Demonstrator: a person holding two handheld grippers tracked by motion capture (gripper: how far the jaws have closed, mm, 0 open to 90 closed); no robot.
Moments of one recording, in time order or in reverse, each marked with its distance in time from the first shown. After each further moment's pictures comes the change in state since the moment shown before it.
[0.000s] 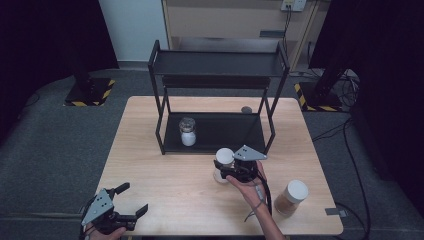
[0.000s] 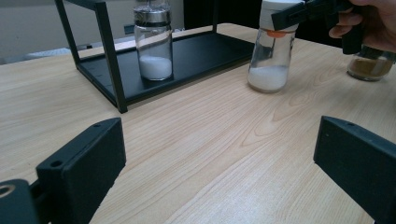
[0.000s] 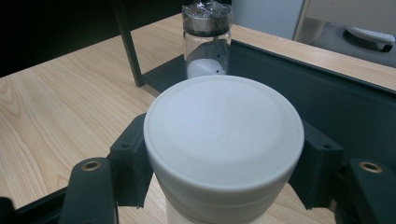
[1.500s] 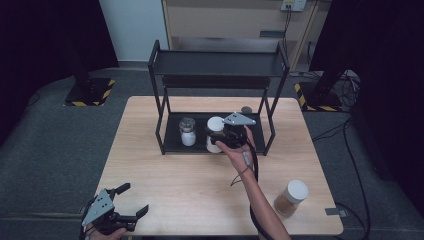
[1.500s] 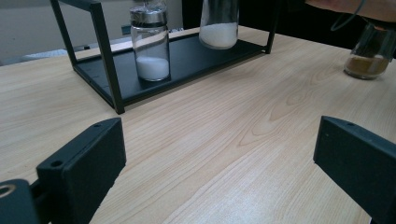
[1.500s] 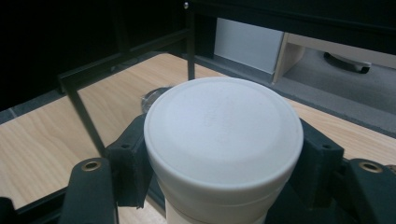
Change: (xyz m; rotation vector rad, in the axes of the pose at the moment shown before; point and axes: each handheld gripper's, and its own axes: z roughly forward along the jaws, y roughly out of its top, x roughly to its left) left arm 0.000 0.000 0.000 0.002 -0.008 0.009; right arm -0.023 0.071 0.051 -0.057 -0.054 0.007
